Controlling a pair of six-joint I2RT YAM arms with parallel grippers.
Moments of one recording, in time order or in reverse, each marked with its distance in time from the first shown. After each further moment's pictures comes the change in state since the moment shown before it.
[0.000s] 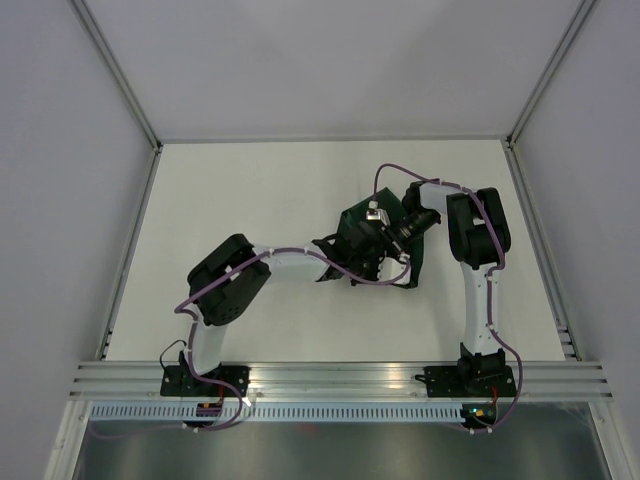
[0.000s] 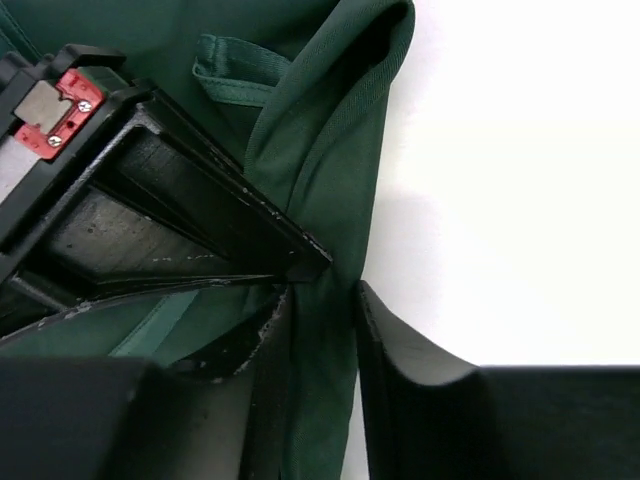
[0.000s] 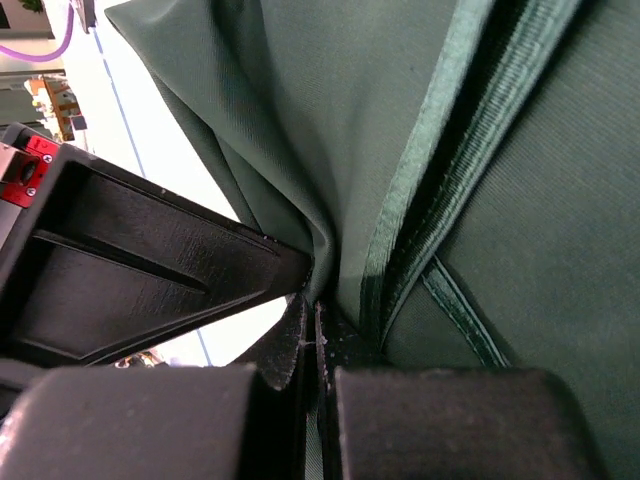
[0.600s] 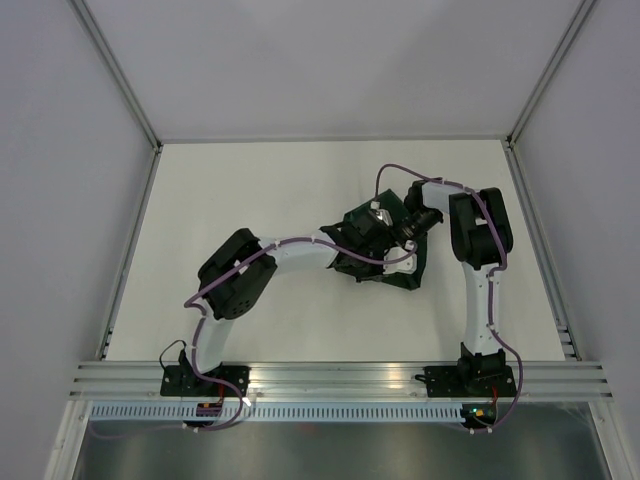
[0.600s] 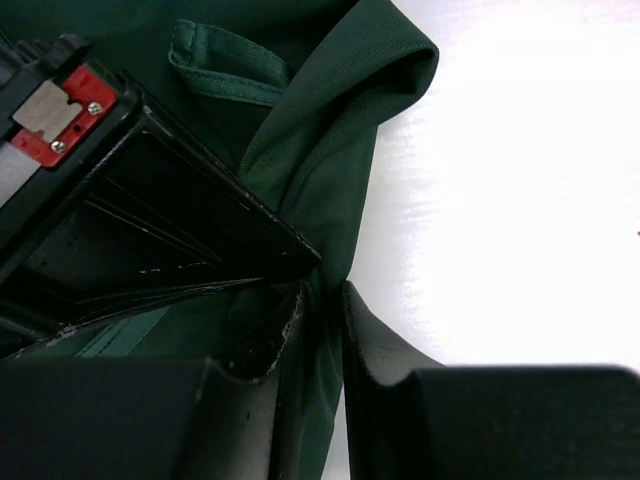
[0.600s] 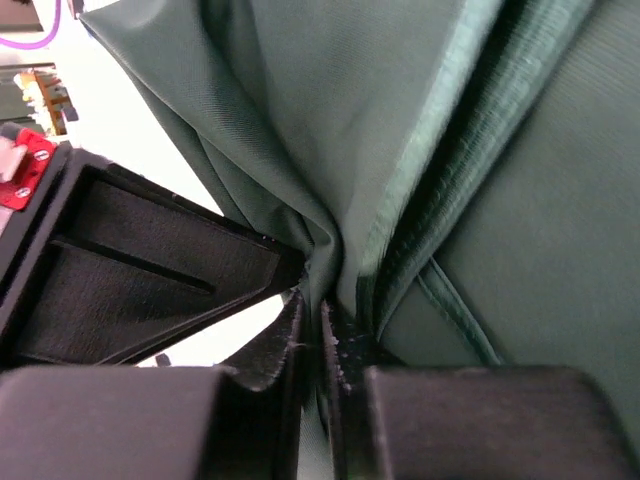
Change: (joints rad) left arm 0.016 0.073 0.176 -0.226 0.100 -0.082; right arm -0.012 -0.006 -0.001 -0.027 0.030 -0.012
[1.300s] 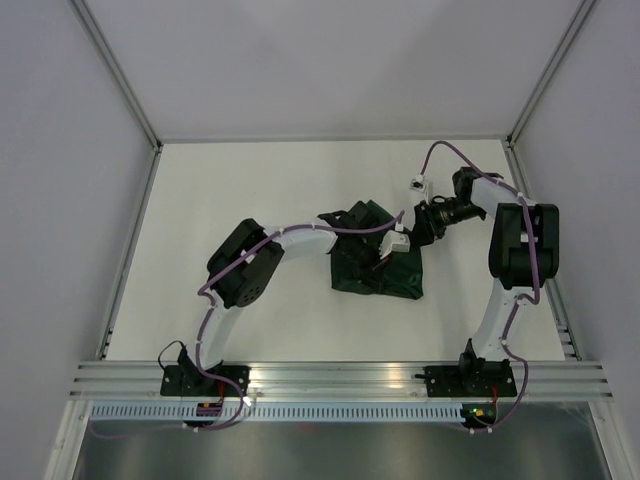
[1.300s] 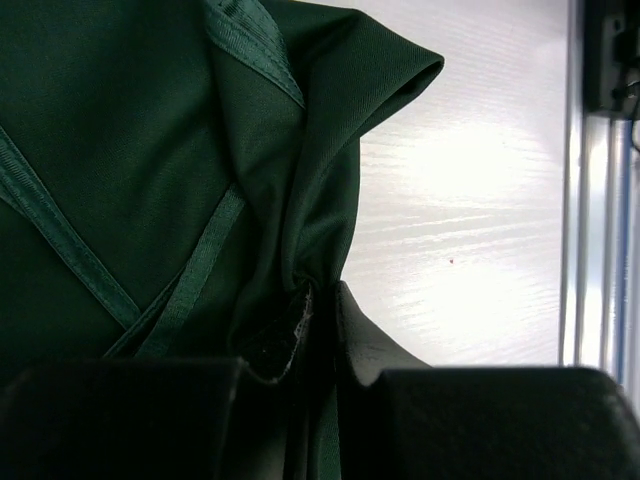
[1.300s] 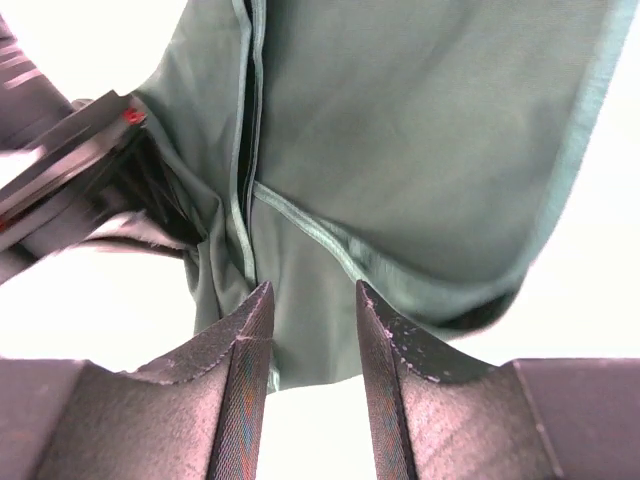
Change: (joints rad) left arm 0.088 0.105 0.119 -0.143 0.373 -0.319; right arm -0.214 -0.257 -0.125 0.257 -0.032 -0.001
